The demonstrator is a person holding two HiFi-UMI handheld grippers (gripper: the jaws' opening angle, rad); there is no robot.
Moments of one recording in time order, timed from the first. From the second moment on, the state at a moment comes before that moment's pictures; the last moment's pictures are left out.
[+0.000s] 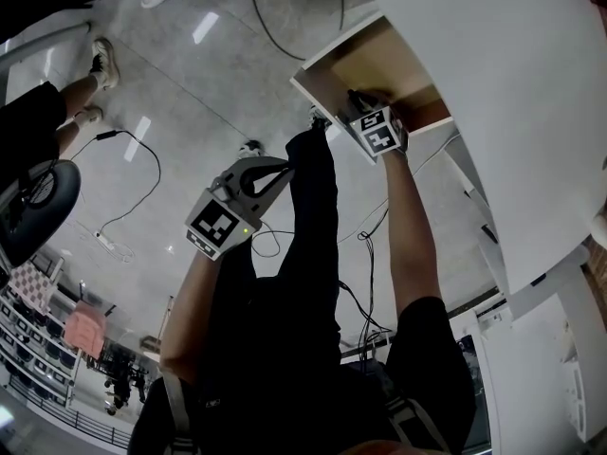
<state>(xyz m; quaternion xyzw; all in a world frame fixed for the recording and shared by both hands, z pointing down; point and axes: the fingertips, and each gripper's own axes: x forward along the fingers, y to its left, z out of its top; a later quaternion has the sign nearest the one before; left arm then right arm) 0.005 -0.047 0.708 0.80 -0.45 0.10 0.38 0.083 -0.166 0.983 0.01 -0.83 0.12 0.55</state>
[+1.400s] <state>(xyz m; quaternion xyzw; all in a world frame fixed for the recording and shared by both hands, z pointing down) 0.008 -0.030 0.721 0.79 -0.46 0.10 0.38 0.075 -0.179 1.020 0.04 -0.81 0.12 0.57</state>
